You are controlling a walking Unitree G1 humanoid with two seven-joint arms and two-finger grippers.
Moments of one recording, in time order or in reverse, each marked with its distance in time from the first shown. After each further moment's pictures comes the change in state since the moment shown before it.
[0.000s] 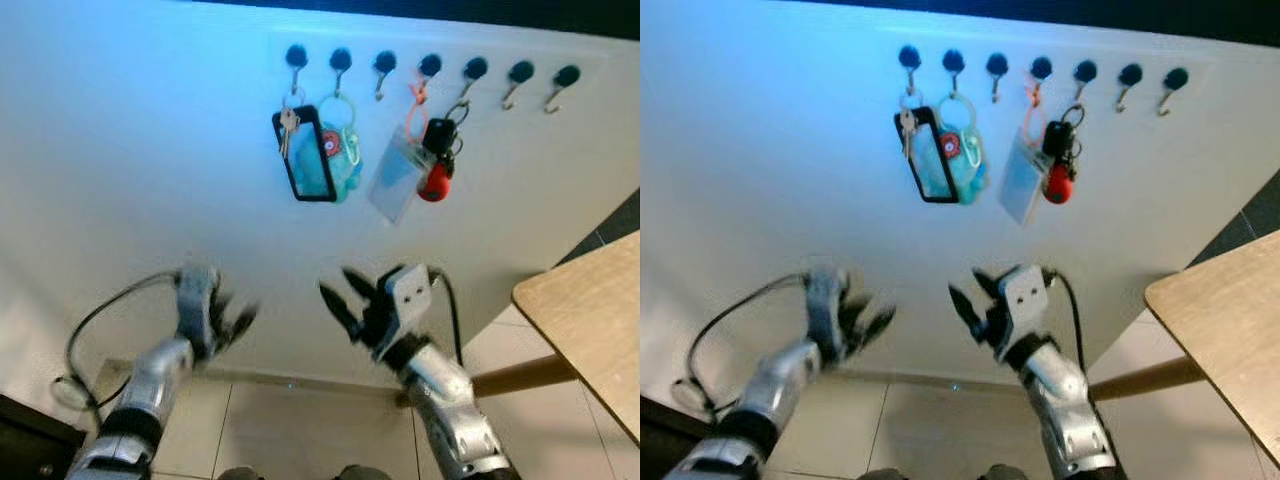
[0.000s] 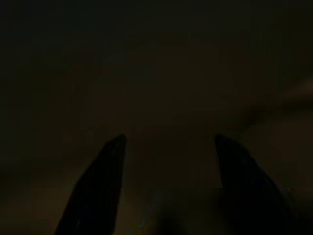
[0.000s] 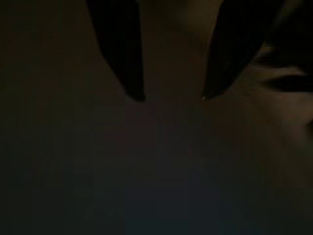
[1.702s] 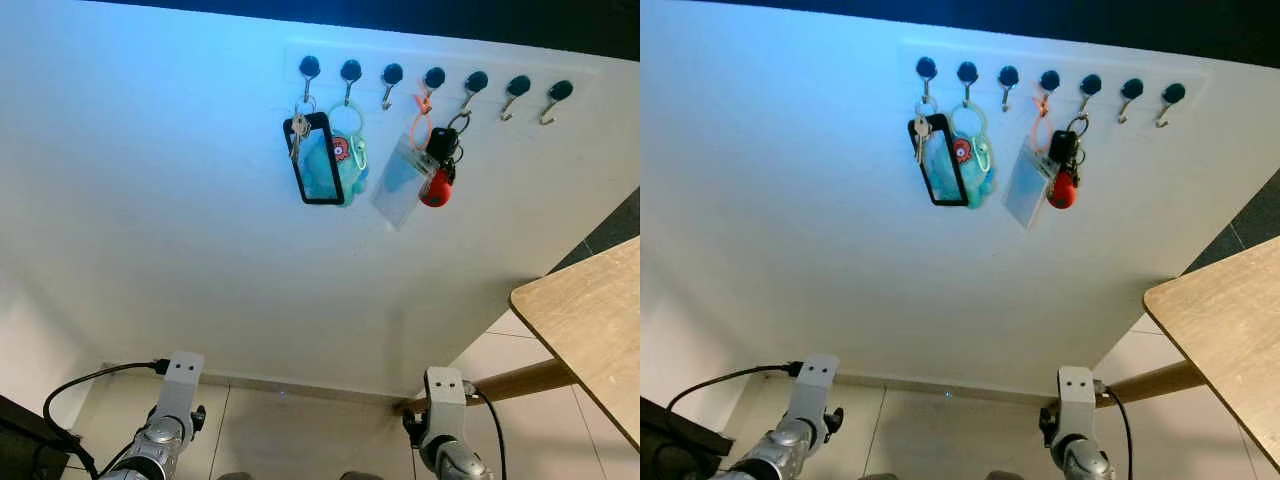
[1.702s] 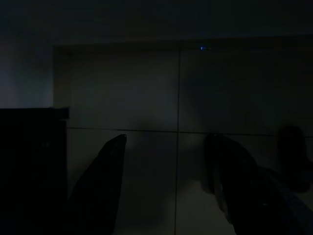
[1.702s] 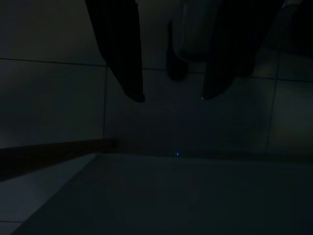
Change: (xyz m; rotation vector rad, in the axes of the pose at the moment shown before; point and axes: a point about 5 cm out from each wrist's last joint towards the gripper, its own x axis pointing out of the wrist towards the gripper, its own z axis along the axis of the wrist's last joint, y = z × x) left arm -0.003 -0.008 -0.048 -0.080 0.253 0.292; right arm -0.063 -0.042 -0.129 0.180 0.568 -0.551
